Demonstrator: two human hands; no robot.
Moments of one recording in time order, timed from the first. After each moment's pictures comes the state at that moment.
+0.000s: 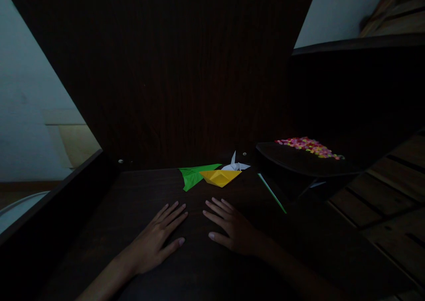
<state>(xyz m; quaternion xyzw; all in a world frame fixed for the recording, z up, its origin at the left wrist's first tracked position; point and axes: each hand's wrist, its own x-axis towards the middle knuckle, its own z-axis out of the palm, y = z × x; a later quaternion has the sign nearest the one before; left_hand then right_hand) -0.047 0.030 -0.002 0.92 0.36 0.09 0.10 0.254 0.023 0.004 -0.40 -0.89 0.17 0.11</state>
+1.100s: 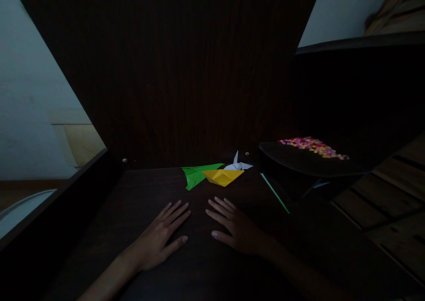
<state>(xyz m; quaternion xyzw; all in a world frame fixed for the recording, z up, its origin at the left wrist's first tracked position) -0.047 0.030 0.000 0.93 0.36 0.09 0.09 0.254 0.023 0.000 -0.39 -0.90 0.16 0.12</state>
